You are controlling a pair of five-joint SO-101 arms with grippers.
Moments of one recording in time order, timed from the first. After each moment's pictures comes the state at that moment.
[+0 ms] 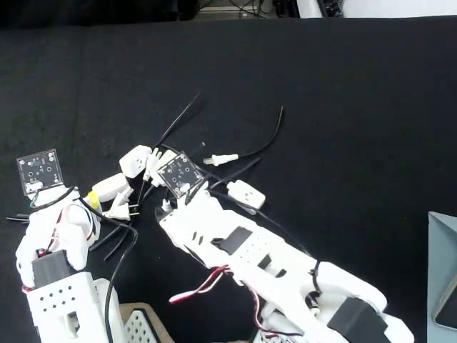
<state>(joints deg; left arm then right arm) -27.6 -80.4 77.5 56.7 -5.8 -47.2 -25.7 71.8 6.7 -5.3</state>
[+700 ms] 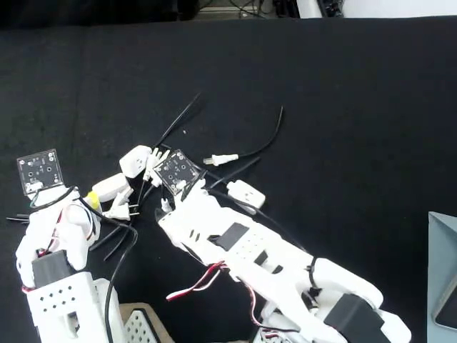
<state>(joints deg) -27.6 -80.4 77.5 56.7 -5.8 -47.2 -23.8 69.0 10.9 -5.4</state>
